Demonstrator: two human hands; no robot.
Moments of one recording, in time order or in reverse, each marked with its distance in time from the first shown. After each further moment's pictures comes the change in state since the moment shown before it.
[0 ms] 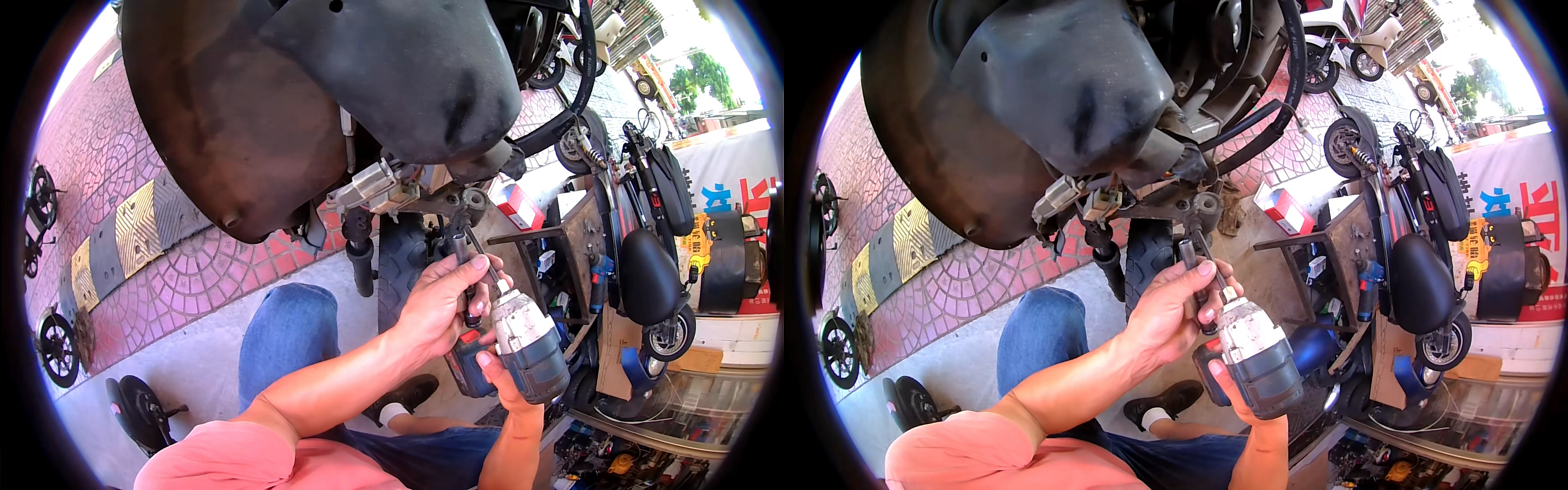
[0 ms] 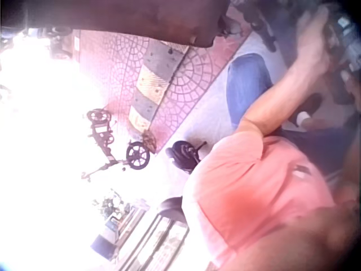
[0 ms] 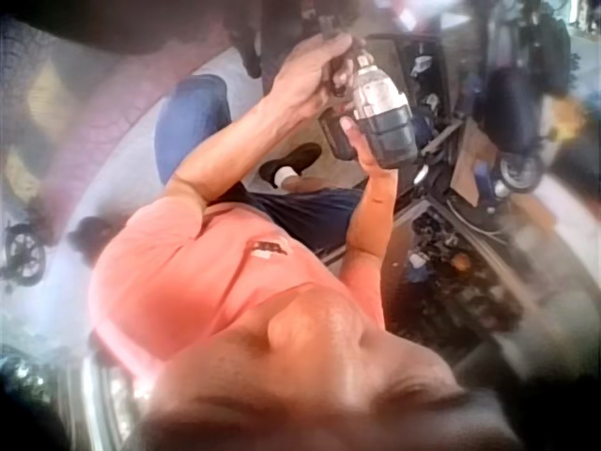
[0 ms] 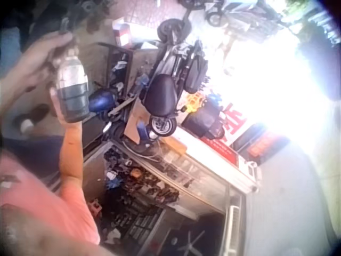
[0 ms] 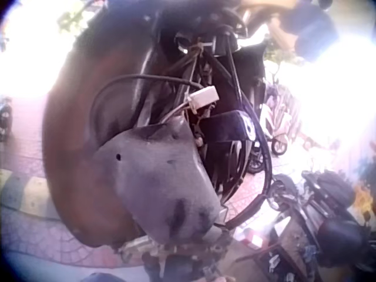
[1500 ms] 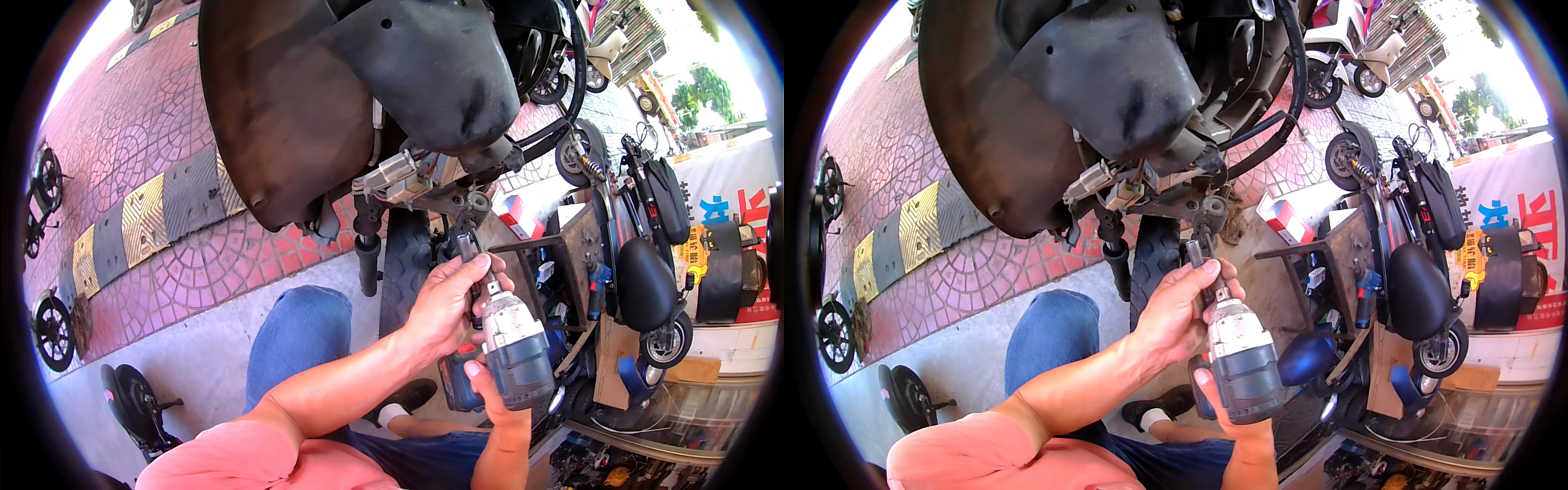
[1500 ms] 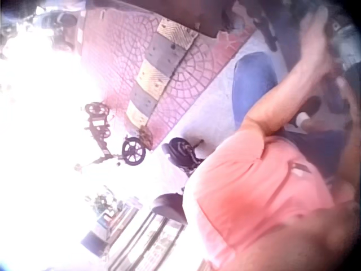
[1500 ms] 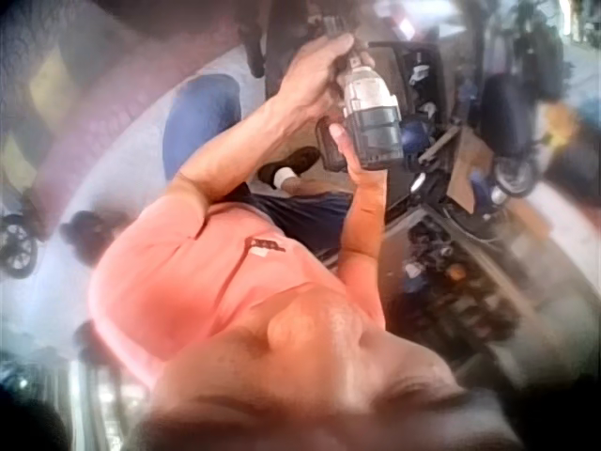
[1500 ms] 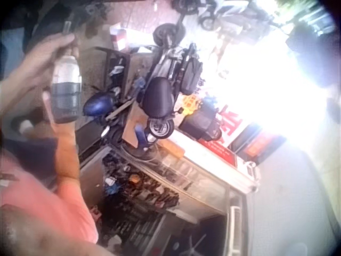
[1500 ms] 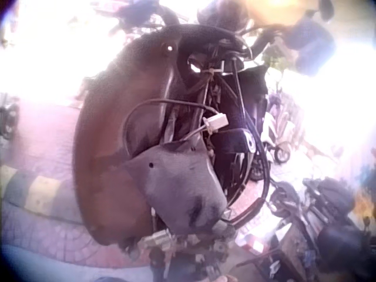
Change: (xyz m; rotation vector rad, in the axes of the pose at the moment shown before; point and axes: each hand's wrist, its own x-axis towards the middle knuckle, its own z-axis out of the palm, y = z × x) left_hand -0.015 -0.002 0.012 0.024 0.027 0.035; right_hand -0.031 -0.003 0.020 0.096 0.032 0.085
